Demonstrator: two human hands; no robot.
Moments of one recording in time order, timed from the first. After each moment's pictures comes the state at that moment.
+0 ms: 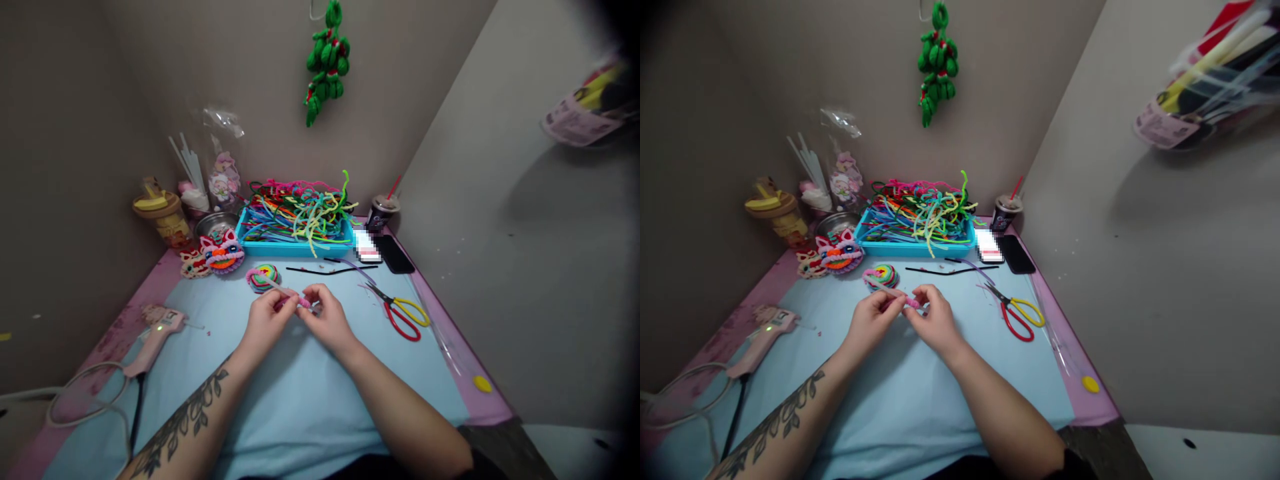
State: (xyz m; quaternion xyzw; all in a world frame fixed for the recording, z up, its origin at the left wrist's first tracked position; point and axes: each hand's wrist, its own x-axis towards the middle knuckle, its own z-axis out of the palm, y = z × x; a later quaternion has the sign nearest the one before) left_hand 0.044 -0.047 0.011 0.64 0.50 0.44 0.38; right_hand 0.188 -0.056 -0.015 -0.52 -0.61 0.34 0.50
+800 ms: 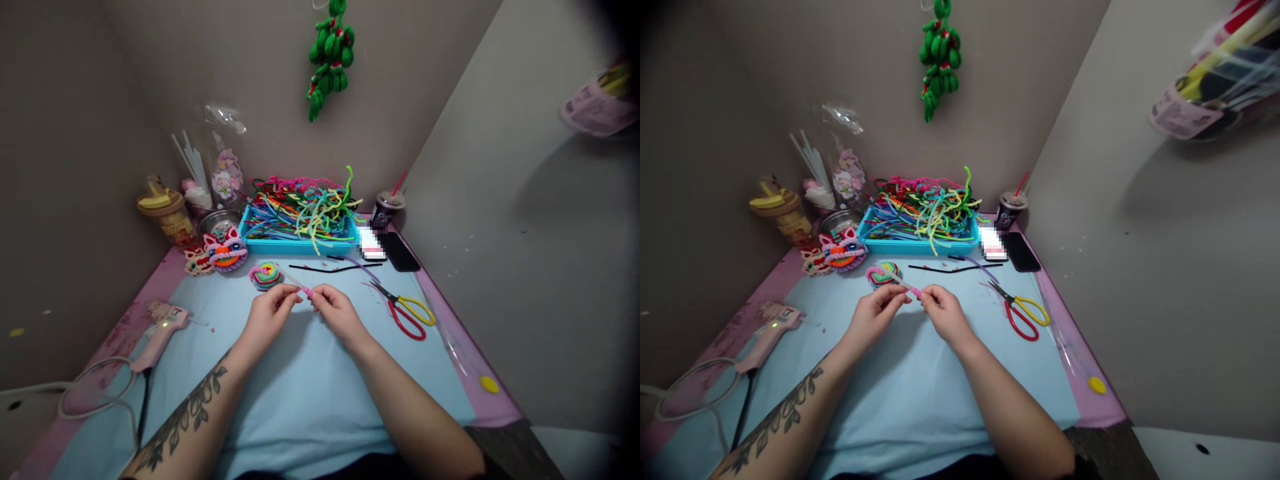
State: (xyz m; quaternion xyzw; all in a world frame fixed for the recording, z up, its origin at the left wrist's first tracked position) left_hand 0.036 -0.043 0.011 0.66 0.47 0.41 0.41; right_hand 0.203 -0.051 -0.008 -0.50 -0.56 0.47 0.47
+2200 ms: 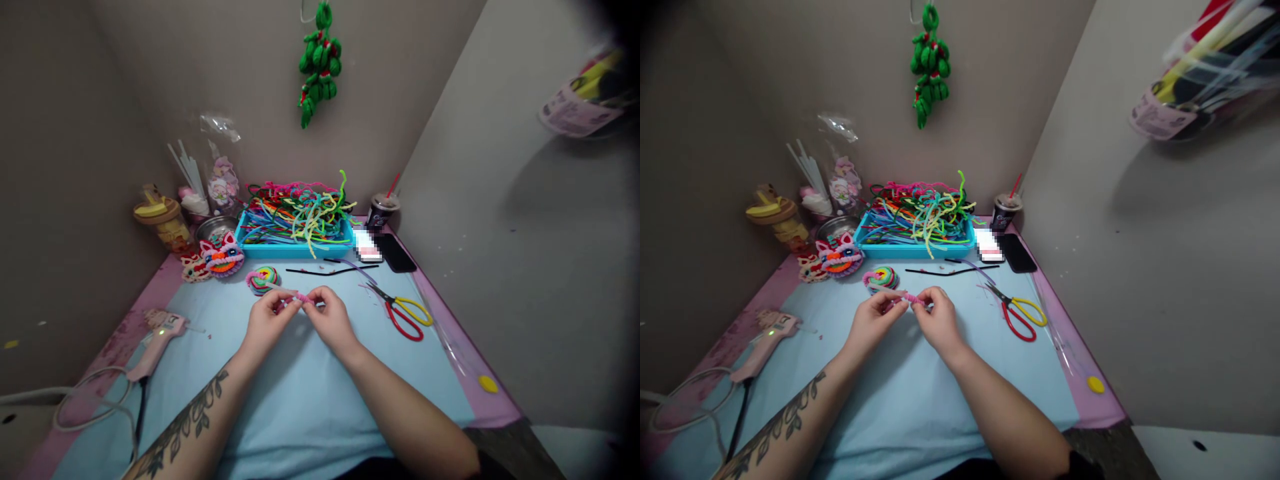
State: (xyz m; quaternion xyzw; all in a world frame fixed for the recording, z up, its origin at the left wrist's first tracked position) left_hand 0.044 -0.042 -0.001 0.59 0.51 0.45 0.43; right_hand 0.189 -0.051 -0.023 -0.57 -0.55 0.33 0.51
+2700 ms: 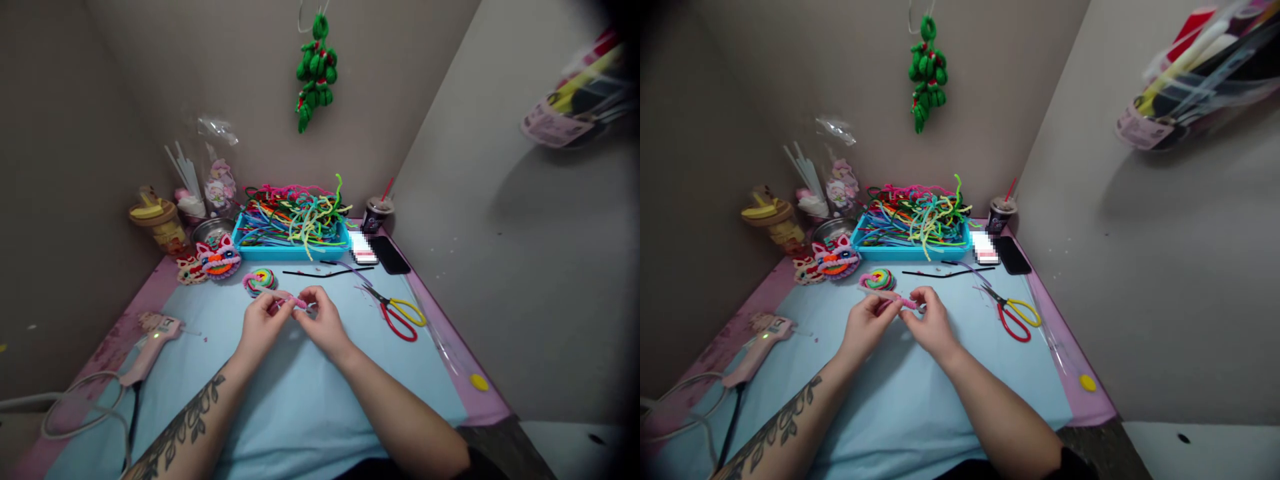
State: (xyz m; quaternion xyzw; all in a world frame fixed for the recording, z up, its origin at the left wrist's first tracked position) left_hand 0.046 -0.046 0.005 0.60 0.51 0.48 0.39; right_hand 0.186 -0.055 -0.020 -0.52 -0.58 0.35 0.52
